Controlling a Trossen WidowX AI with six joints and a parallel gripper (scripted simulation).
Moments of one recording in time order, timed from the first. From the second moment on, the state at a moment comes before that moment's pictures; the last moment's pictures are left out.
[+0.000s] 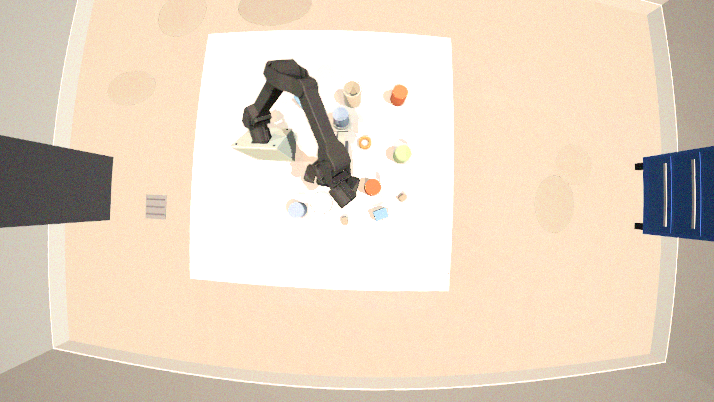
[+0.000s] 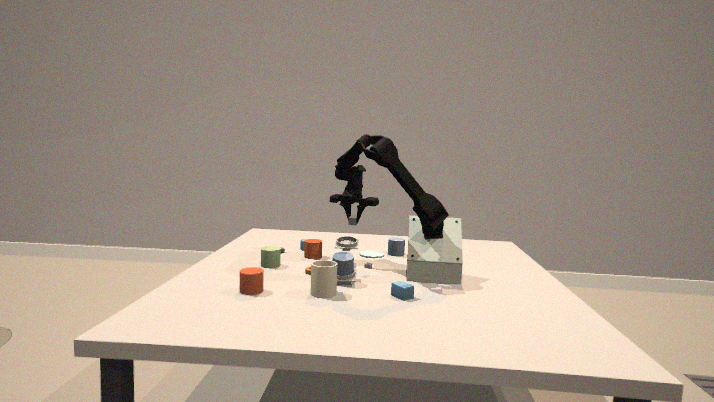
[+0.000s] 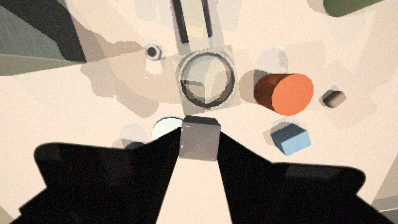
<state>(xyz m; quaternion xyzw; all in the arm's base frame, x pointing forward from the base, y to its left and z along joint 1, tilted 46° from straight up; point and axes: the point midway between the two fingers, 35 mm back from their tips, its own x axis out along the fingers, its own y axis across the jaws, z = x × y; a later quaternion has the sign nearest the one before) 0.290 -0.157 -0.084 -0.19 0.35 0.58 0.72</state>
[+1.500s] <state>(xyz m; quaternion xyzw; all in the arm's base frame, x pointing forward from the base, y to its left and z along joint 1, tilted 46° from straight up) 0.225 -0.126 -0.229 -0.19 0.34 0.58 0.71</state>
